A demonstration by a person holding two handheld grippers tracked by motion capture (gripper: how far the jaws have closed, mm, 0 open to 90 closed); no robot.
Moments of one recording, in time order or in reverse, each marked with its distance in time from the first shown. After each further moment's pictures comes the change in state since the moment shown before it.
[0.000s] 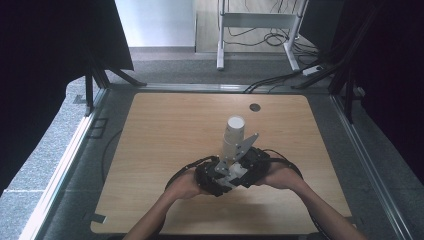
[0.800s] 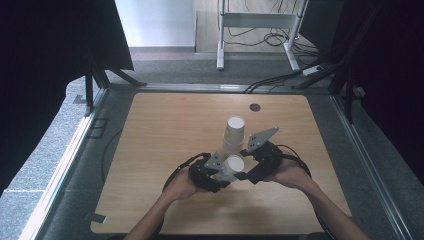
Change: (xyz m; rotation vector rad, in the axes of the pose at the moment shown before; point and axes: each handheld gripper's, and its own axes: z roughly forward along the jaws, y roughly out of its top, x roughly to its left) left arm 0.005 -0.009 -0.014 -0.089 0.039 -0.057; right arm -0.003 -0.007 -0.032 -0.158 -0.041 0.052
